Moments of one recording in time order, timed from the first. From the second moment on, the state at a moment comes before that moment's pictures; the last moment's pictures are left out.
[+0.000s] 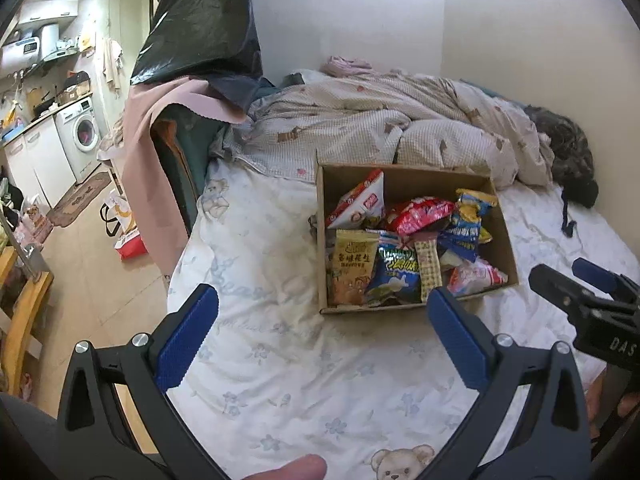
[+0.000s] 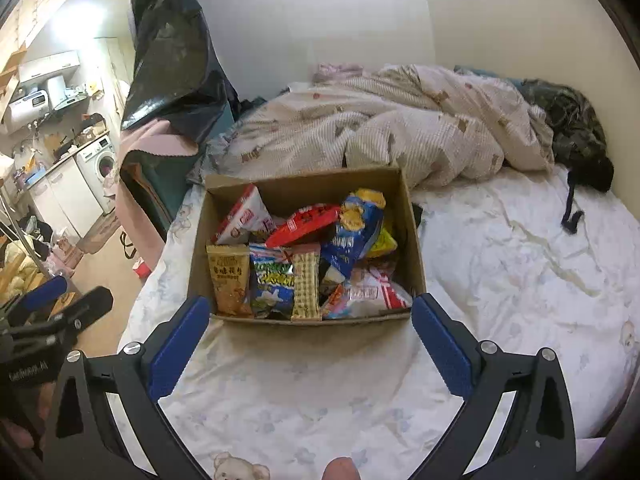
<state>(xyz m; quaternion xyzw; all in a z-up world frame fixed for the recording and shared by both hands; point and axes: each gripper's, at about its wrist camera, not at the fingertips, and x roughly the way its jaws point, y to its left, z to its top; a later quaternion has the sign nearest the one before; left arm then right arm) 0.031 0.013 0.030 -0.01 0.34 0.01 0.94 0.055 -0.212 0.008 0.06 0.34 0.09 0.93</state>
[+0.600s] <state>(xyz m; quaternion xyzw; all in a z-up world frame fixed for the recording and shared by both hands) 0.036 0.020 0.025 -0.05 0.36 0.00 0.93 0.058 -0.208 0.000 0.04 0.35 0.08 0.93</state>
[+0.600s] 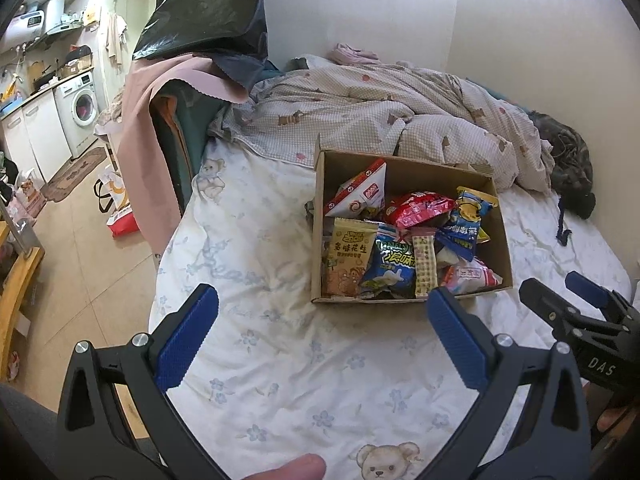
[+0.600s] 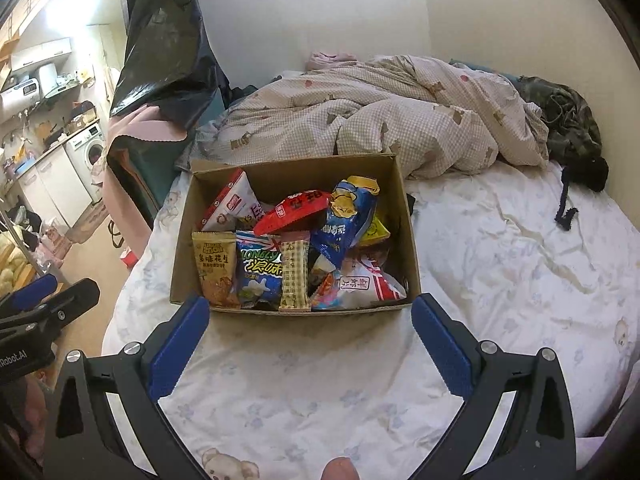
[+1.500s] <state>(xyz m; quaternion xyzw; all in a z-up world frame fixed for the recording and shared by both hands) 0.036 0.017 0.022 -0.04 0.36 0.00 0.93 0.058 -0.207 0.000 0.04 0.35 0.08 0.93</state>
